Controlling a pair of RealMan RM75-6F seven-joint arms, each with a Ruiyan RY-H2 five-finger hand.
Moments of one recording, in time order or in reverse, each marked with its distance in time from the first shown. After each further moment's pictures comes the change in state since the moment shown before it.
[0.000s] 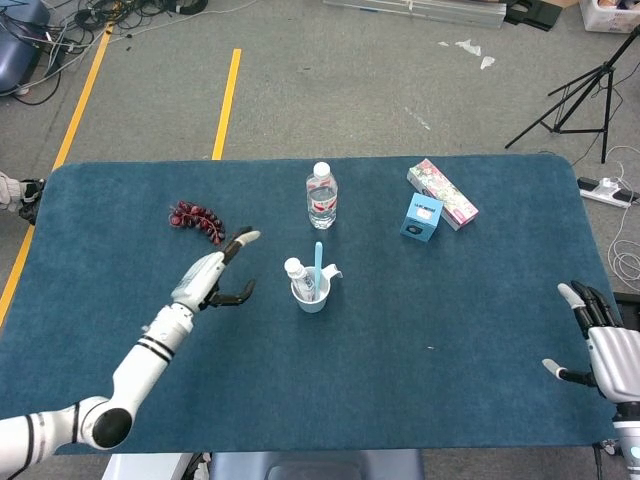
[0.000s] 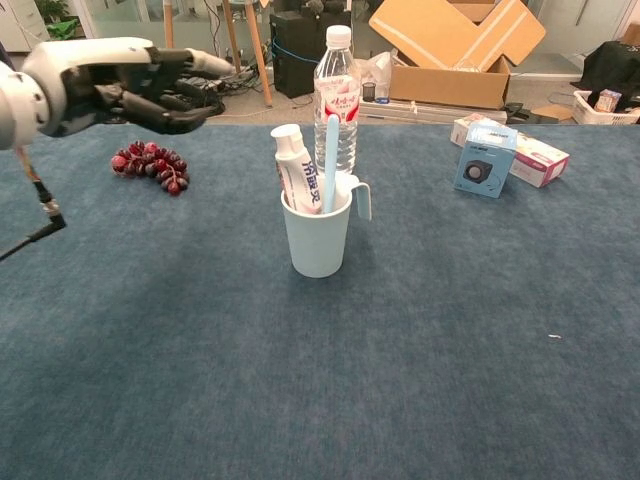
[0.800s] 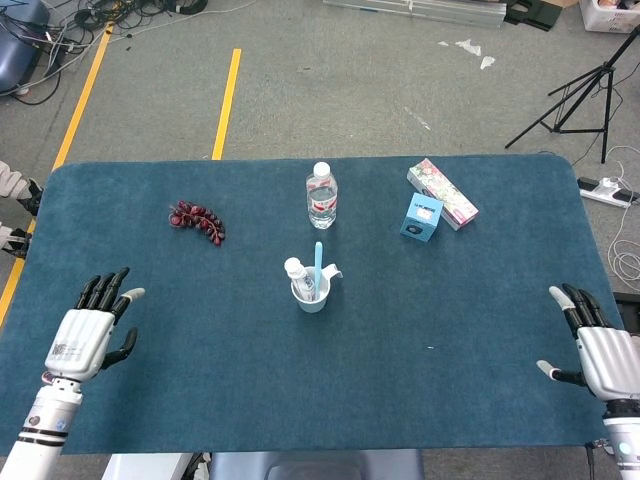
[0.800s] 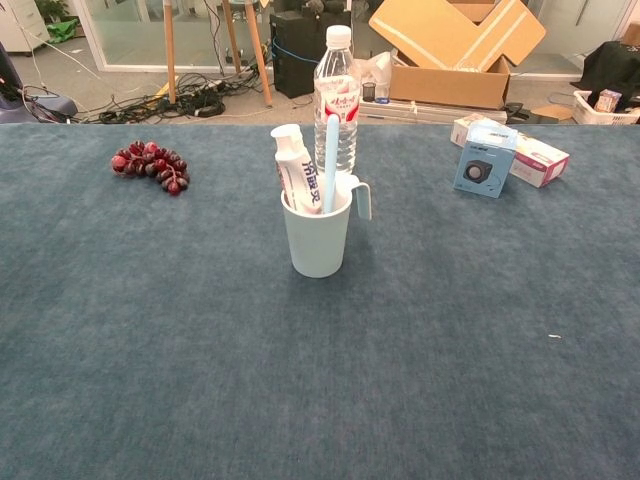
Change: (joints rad) left arm 0.365 0.194 0.351 -0.081 0.397 0.521 0.437; right arm 0.017 -0.024 -0.004 -0.004 0.030 -0.036 -0.068
